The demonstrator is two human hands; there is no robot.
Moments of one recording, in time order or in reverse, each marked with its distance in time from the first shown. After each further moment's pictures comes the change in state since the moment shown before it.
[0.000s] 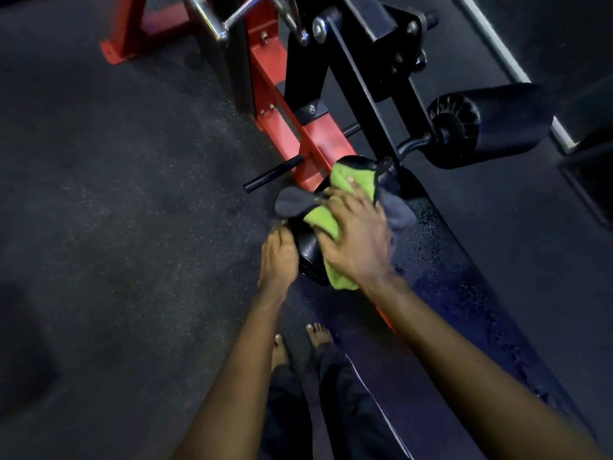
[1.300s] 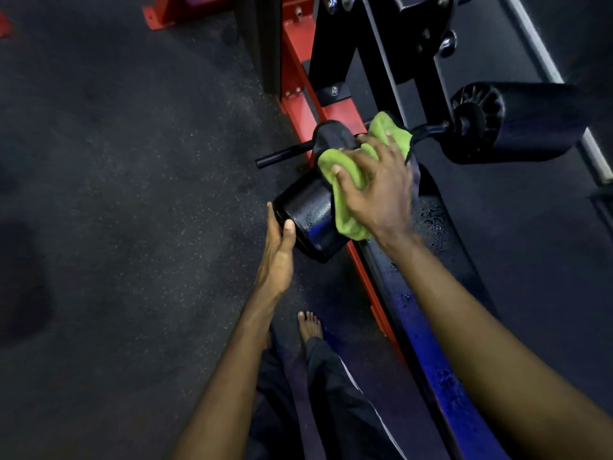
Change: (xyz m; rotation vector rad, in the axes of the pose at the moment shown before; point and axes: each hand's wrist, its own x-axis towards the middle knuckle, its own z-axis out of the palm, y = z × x) left_hand -0.049 -0.039 0.030 -0.343 -0.041 0.102; right_hand 0.021 0.048 -0.005 0.126 0.039 -0.045
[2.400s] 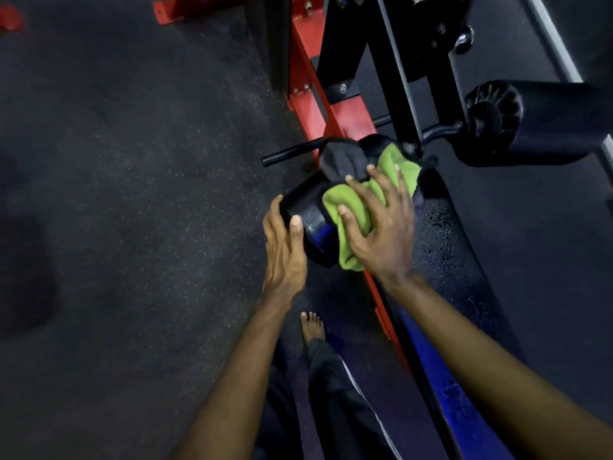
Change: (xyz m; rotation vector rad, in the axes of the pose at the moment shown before) left_hand -0.004 0.006 0.015 0.197 0.188 0.190; right_hand -0.053 0.016 0.026 0.072 0.128 -0.117
